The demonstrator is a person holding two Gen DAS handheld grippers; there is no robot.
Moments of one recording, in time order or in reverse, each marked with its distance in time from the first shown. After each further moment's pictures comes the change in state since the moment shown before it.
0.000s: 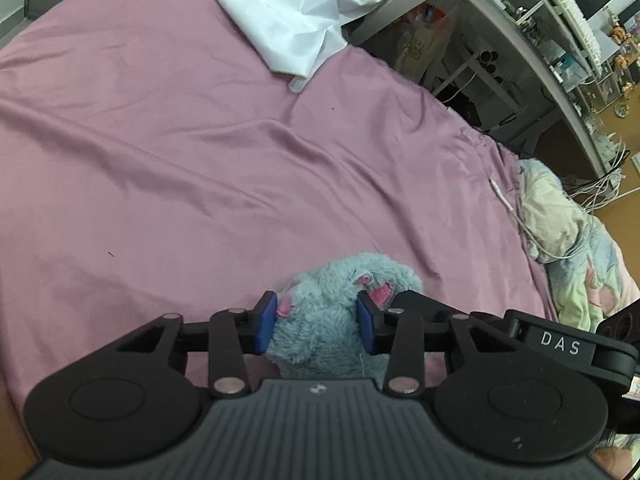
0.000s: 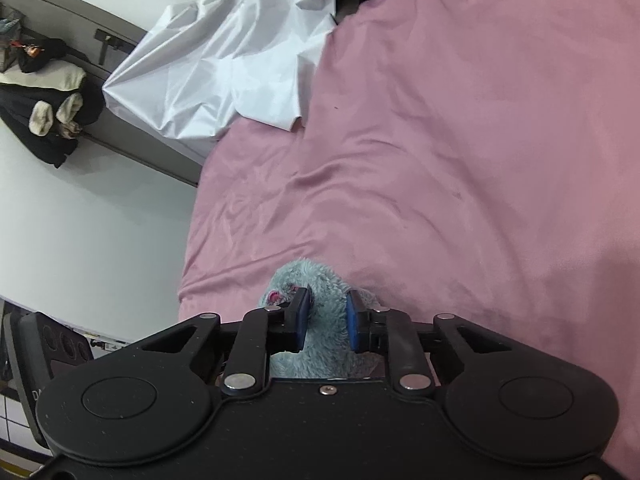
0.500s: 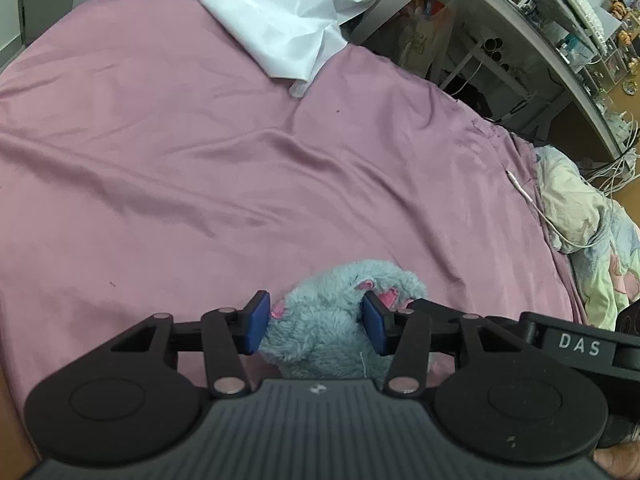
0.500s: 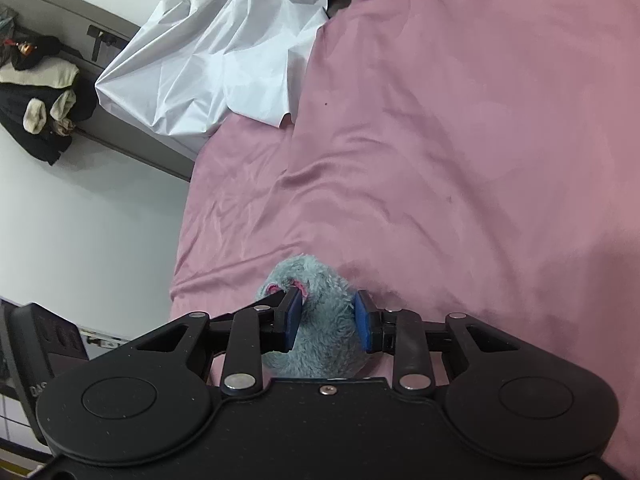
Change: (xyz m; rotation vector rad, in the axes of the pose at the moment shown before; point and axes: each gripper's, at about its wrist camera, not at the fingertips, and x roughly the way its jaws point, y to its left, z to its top) left arm 0.019 -0.004 0.008 0.062 -0.001 0.066; right arm 0.013 -0.014 0.004 0.035 0.034 -0.009
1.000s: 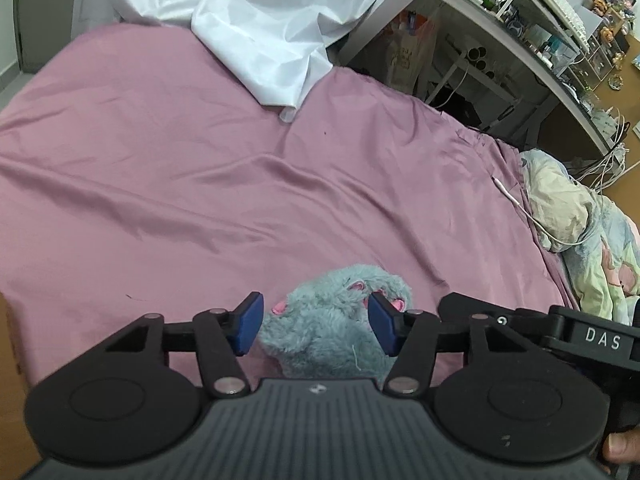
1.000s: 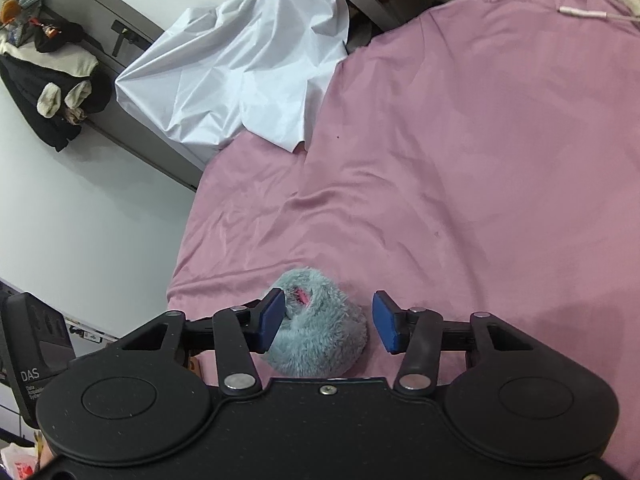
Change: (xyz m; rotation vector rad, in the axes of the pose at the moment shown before) left arm -0.023 -0.008 -0.002 0.049 -0.050 -0.001; right arm -0.029 0.013 -0.002 -0.106 -0.073 -0.038
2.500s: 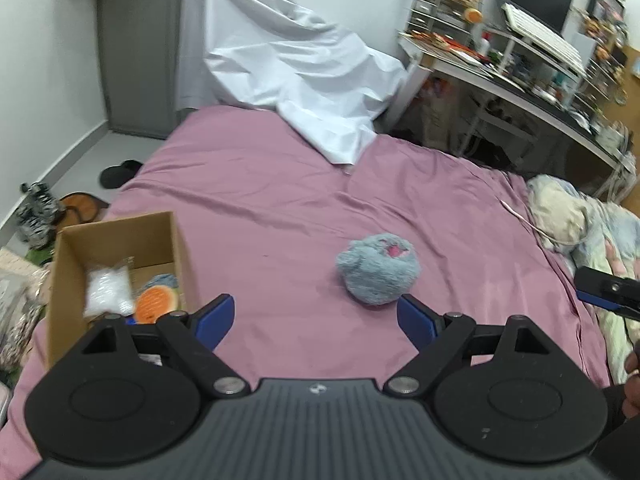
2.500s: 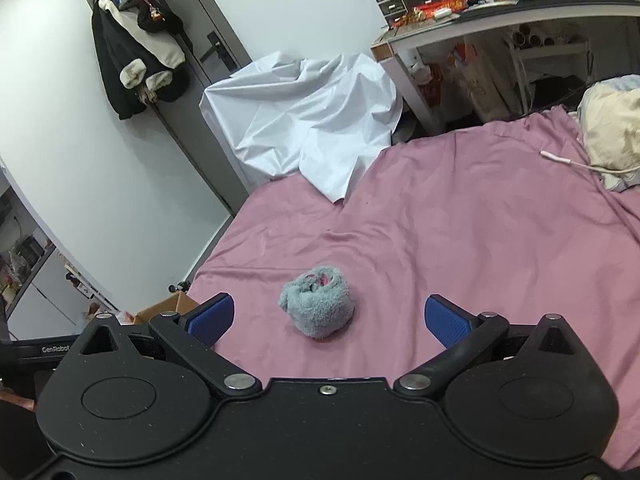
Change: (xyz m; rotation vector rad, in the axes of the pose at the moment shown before) left arm -0.194 -0.026 -0.093 0.045 -0.211 0.222; right arm -0.156 0.031 -0.045 -0.329 -0.191 0.001
